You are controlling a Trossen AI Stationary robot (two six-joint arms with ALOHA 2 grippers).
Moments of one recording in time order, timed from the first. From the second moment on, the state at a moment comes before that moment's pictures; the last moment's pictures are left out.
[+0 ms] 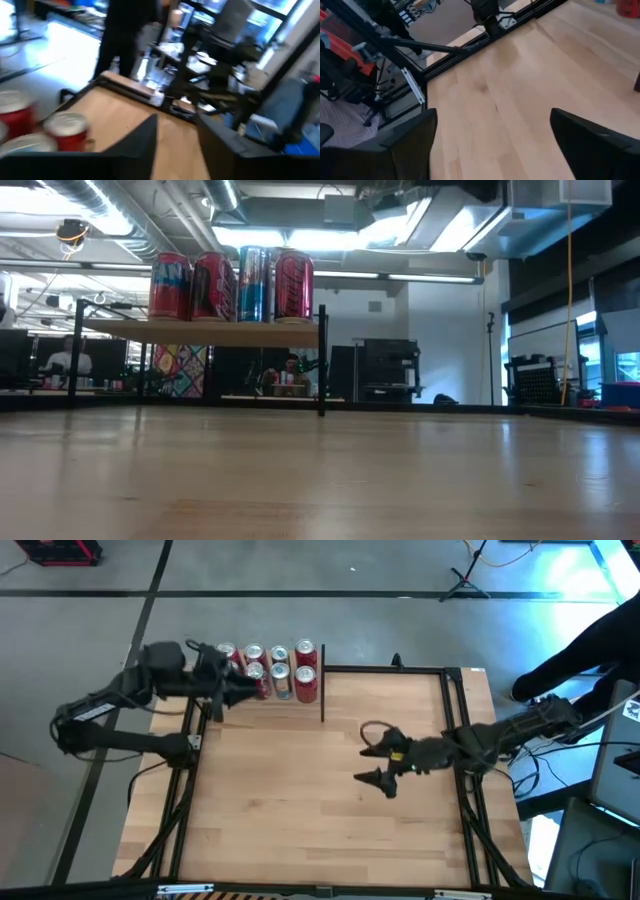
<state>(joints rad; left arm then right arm) 0.29 0.88 1.21 -0.49 0.15 -0.34 0.36 1.20 1.07 -0.33 0.30 0.71</state>
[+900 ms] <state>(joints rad) 0.03 0.79 0.93 -0.18 0.08 -0.32 0.26 0.65 0.74 -0.33 0.23 0.47</state>
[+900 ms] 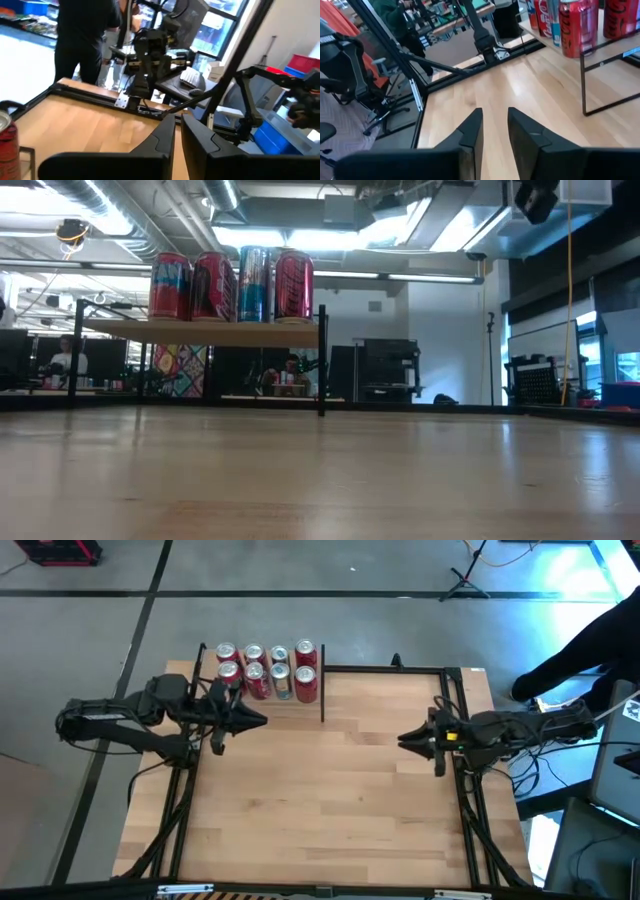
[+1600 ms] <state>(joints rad) -0.02 0.67 0.38 0.30 0.00 -0.23 0.26 0.33 0.34 0.01 0.34 0.26</state>
